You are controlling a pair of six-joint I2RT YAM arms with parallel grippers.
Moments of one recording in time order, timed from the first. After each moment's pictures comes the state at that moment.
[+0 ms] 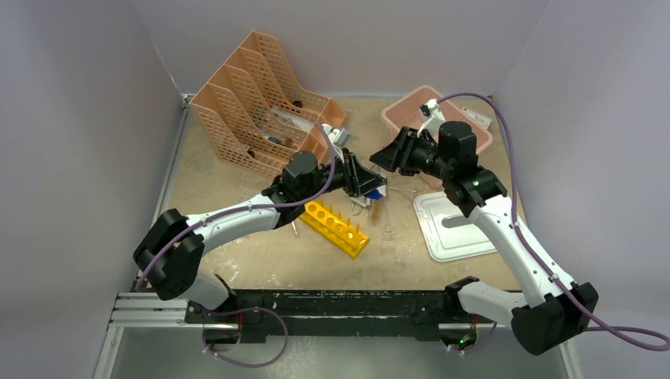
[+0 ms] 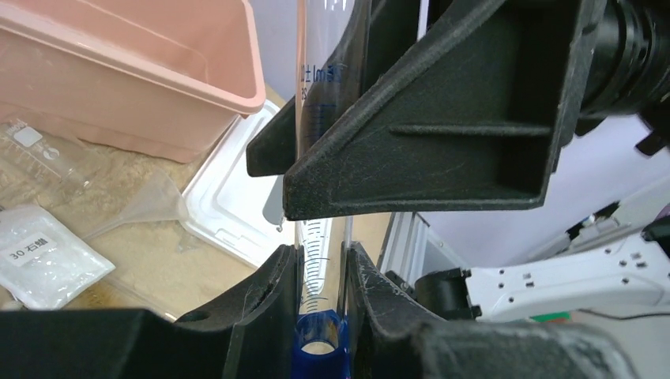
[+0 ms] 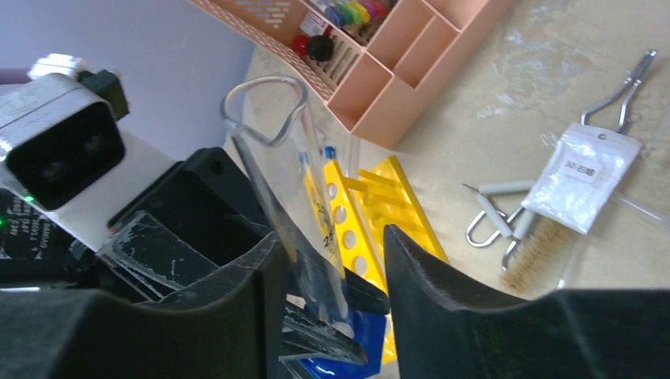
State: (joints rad) left arm -0.81 1.49 0.93 0.58 0.38 -0.67; right arm 0.37 1.12 1.12 -0.40 -0.35 0.61
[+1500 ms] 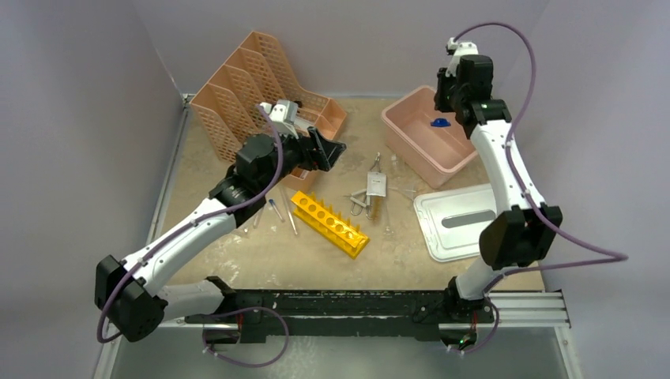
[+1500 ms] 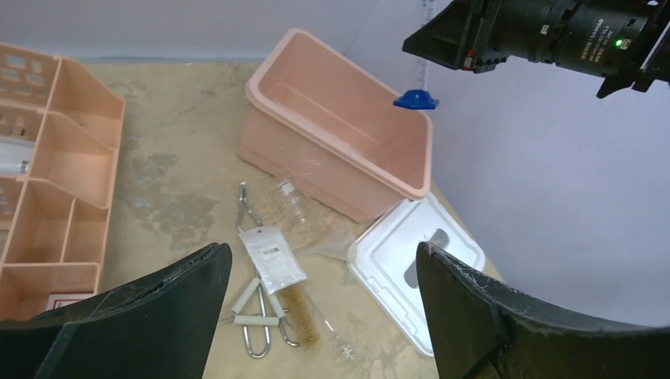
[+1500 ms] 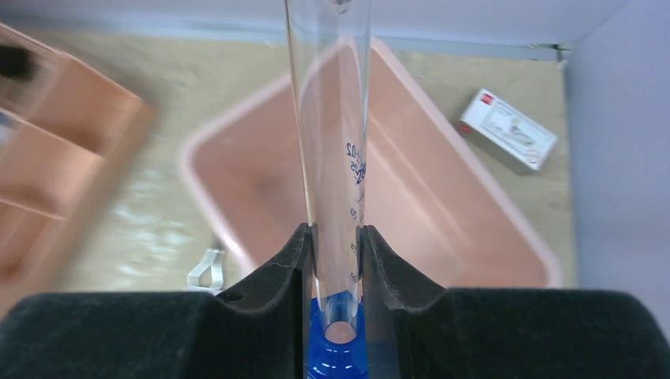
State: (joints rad) left arm -0.66 1.16 1.01 0.12 0.05 -0.52; right arm 0.11 1.61 1.70 -0.54 0.06 0.08
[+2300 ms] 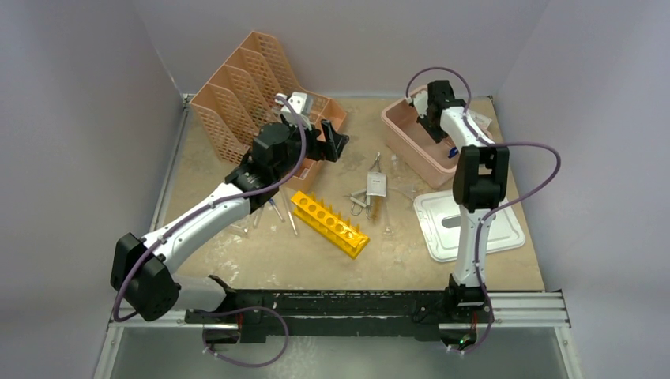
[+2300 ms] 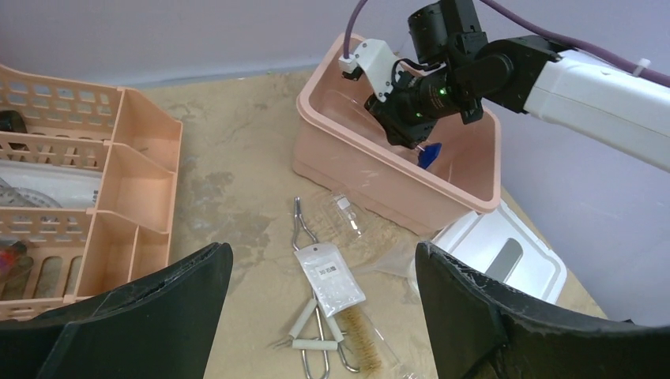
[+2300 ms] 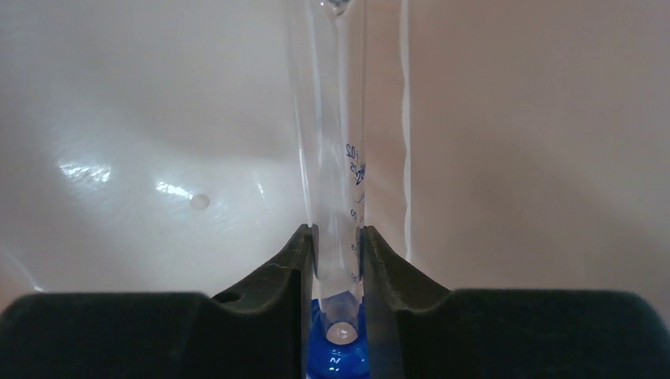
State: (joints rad) left arm -0.65 1.33 1.10 0.12 -0.05 -0.38; right arm 0.05 2.25 1.93 -0.72 0.25 -0.60
